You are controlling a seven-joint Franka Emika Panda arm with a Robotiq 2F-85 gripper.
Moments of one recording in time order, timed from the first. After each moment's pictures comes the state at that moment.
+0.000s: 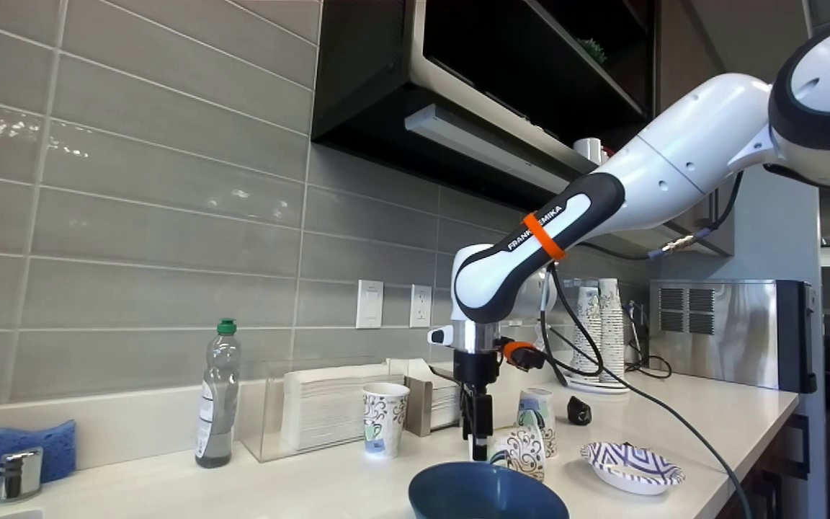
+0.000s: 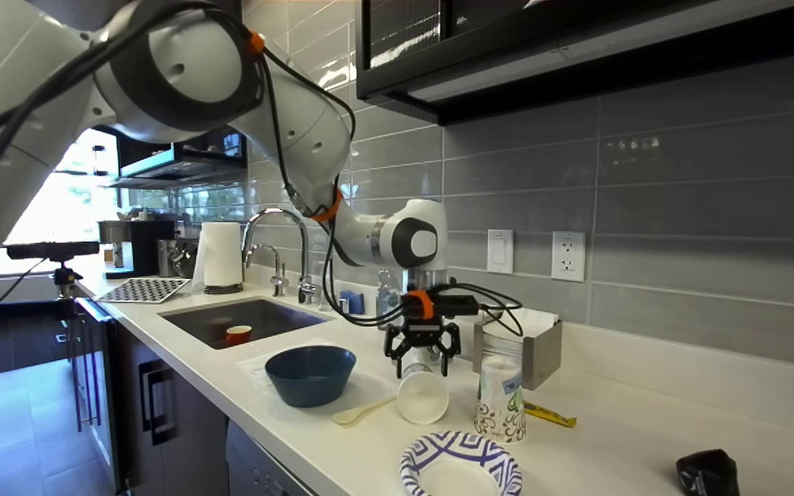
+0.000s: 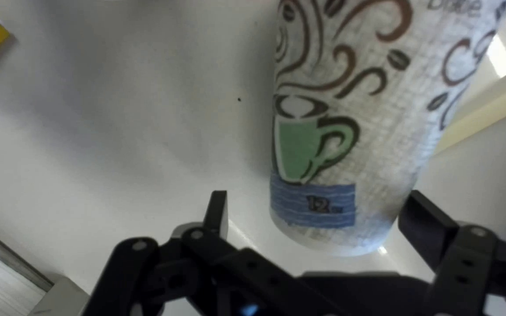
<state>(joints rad) -0.07 0.50 0.07 -1.73 -0.07 2.21 -0.84</state>
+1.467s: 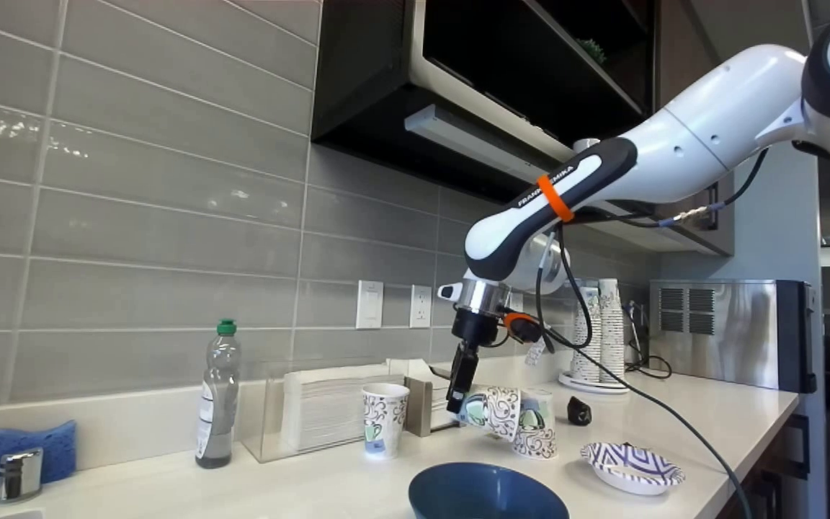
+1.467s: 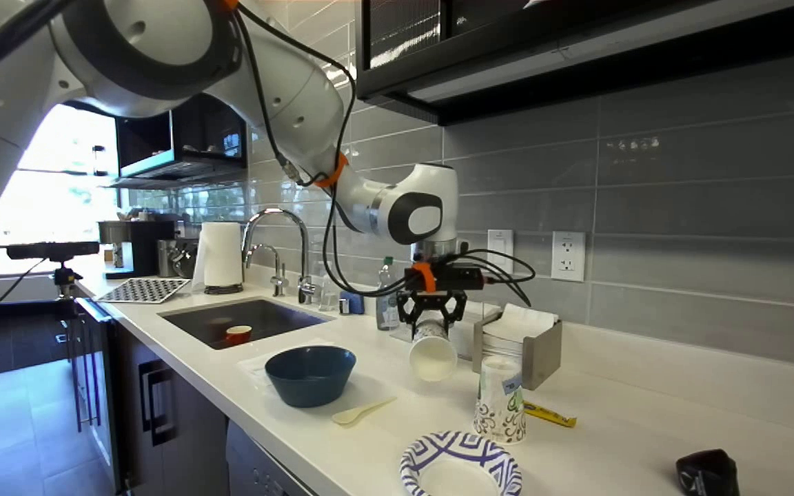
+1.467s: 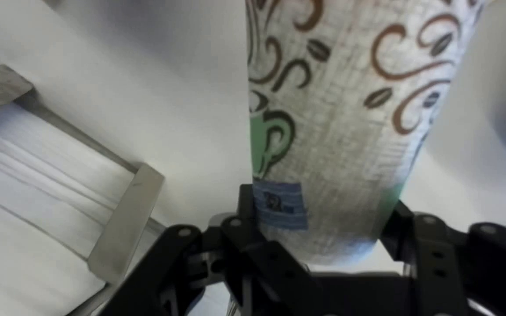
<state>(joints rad) -0.14 0.40 0.12 -1.76 0.14 2.34 -0.89</state>
